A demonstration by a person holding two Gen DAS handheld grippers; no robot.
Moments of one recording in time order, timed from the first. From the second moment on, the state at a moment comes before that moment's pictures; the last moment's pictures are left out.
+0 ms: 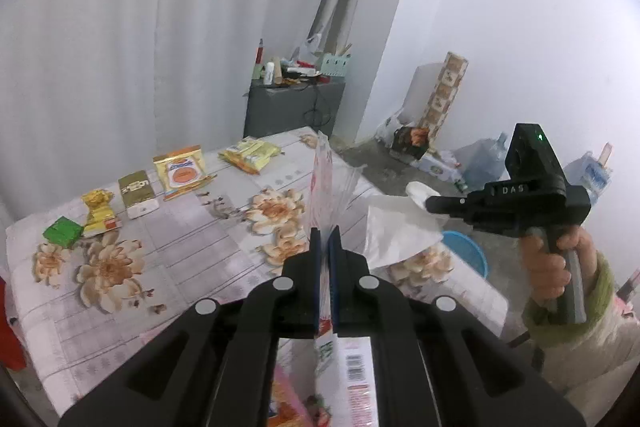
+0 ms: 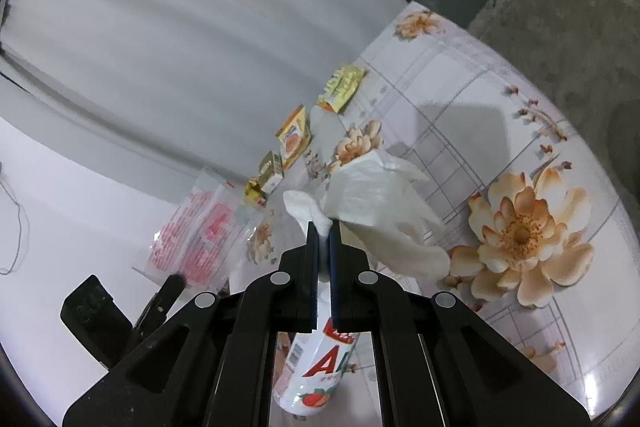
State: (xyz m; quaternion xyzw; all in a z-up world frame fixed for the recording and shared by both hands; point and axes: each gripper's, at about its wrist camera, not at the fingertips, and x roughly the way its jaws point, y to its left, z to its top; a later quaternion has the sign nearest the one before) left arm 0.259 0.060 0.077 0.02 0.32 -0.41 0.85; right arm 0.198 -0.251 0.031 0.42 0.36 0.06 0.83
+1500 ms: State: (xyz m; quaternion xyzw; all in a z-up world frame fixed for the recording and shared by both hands) left arm 0.211 -0.109 0.107 0.03 0.32 -0.56 0.76; right arm 0.057 -0.331 0.070 0.44 0.27 -0.11 0.85
